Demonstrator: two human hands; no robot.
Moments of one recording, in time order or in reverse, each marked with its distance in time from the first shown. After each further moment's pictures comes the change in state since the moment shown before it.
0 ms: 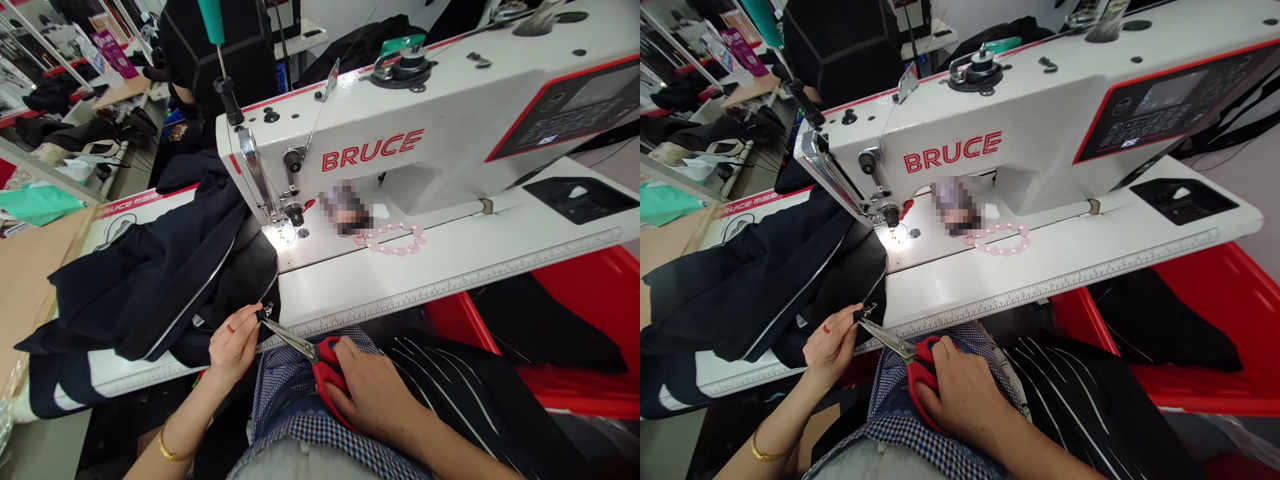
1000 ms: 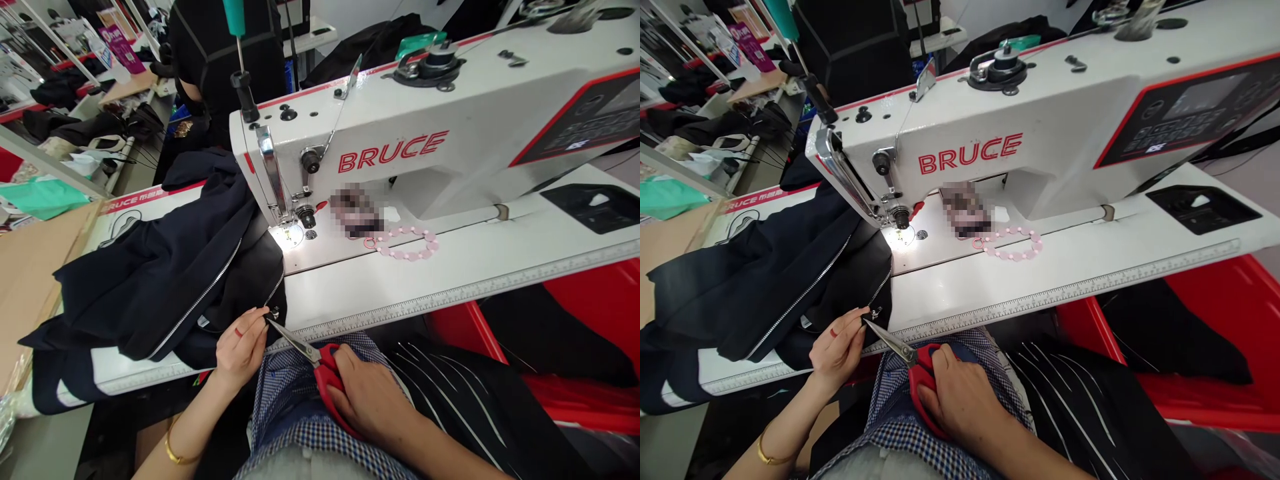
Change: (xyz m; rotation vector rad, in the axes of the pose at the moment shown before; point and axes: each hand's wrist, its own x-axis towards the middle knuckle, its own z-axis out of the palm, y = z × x) left_hand -0.003 0.000 0.001 0.049 -0.002 -0.006; right_hand 0.009 -0.008 0.007 -0.002 -0.068 -0.035
